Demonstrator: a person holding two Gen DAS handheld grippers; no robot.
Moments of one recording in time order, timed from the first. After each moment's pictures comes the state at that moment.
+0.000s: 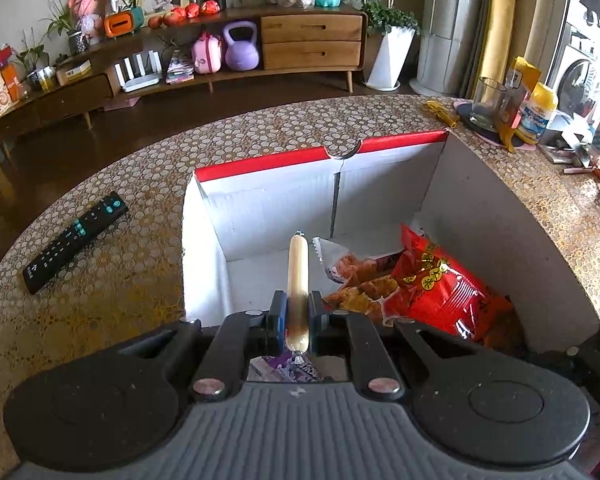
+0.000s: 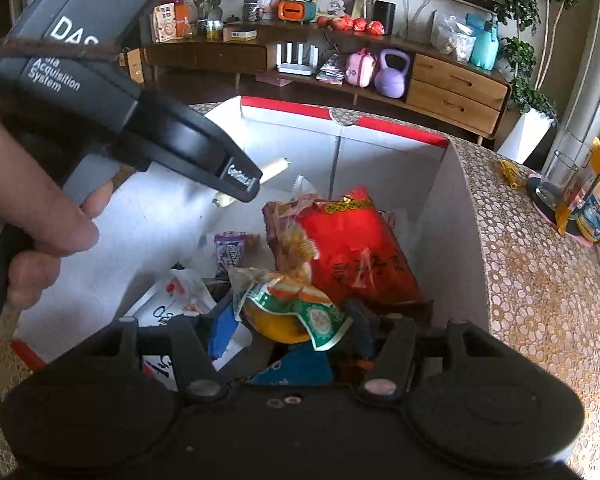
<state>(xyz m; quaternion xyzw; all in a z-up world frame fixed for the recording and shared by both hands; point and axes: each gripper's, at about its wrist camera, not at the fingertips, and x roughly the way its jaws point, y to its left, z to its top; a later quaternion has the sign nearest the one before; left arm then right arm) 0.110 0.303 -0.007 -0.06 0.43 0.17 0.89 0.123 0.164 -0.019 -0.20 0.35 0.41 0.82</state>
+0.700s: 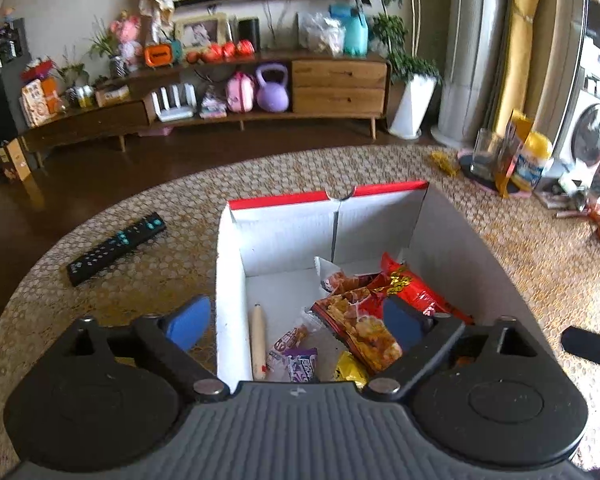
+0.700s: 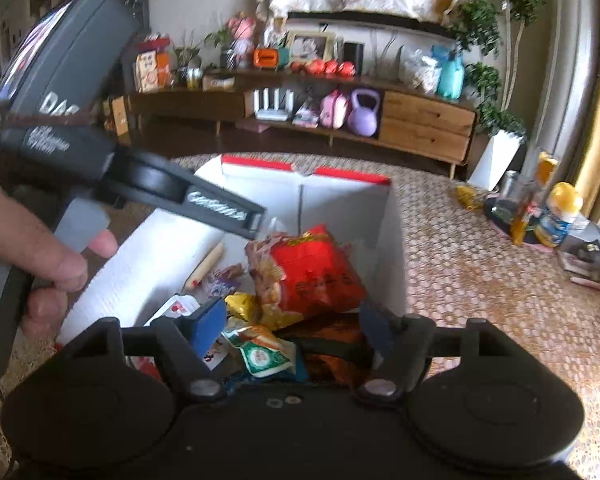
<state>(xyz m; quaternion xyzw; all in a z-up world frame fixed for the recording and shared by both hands) 0.057 0.266 0.037 -0.07 0.35 0.22 0.91 0.104 0.110 0.020 -0.15 0.29 0.40 0.86</state>
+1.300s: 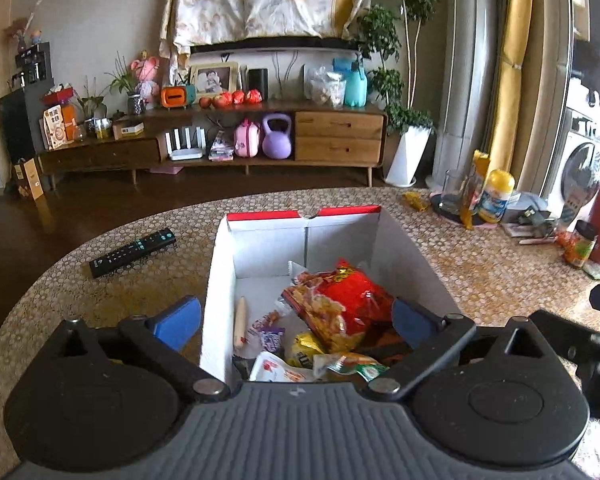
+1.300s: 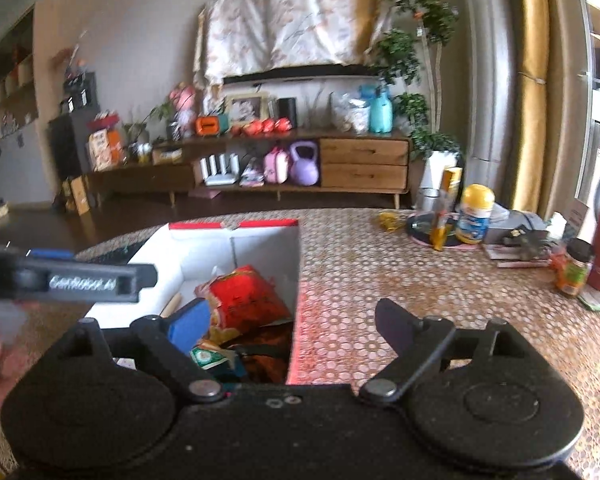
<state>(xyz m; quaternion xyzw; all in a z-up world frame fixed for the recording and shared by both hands) -0.014 0.199 0.059 -0.07 0.28 0.23 0.93 0.090 0.019 0.046 -0.05 0.24 0.33 0.91</state>
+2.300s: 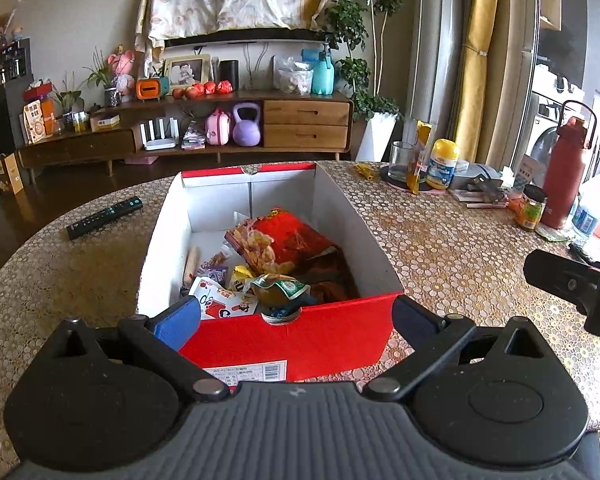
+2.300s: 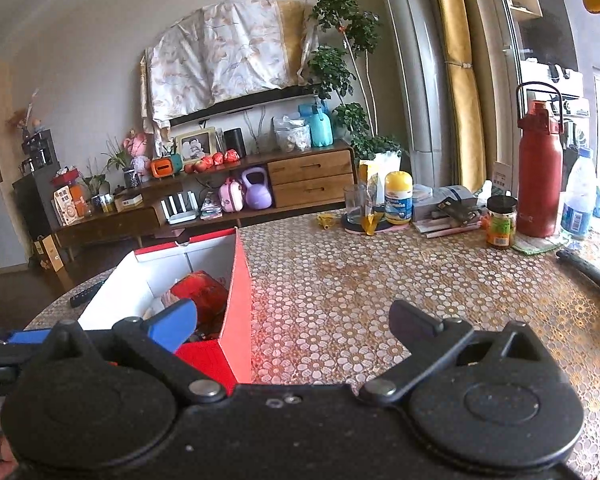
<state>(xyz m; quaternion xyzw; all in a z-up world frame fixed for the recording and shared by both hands) -0.056 0.121 0.040 -0.08 0.29 0.19 0.93 0.055 -0.070 0.032 0.03 0.22 0.27 0.93</state>
